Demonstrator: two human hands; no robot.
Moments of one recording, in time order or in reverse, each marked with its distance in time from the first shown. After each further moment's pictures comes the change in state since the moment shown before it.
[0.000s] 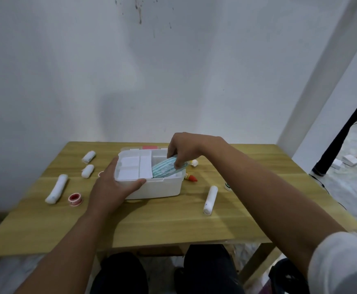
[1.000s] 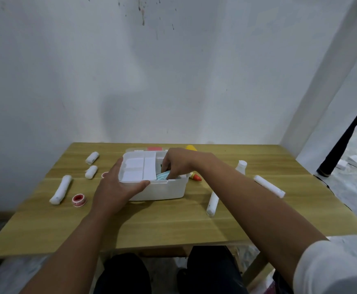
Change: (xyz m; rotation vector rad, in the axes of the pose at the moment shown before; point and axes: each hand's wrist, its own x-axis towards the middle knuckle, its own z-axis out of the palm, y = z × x) left_hand 0.002 -0.005 0.001 0.035 -0.046 -0.021; right_hand 0.020 -0.011 0.046 0.103 -0.014 -0.006
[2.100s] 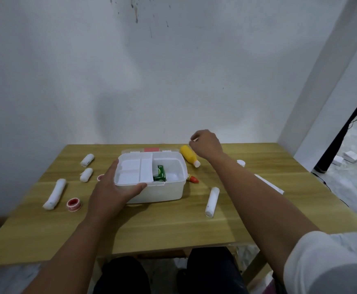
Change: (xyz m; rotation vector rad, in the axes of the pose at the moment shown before) left_hand -0.002 -0.003 0.000 -0.058 0.014 -0.010; right_hand 0.002 0.084 -0.005 0.332 0.683 0.467
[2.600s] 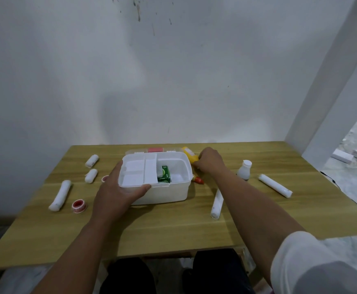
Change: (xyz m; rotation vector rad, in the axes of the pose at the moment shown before) left_hand -0.001 0.005 -0.001 0.023 -0.005 -0.007; right_hand -0.001 0.039 0.050 -0.103 -0.178 0.165
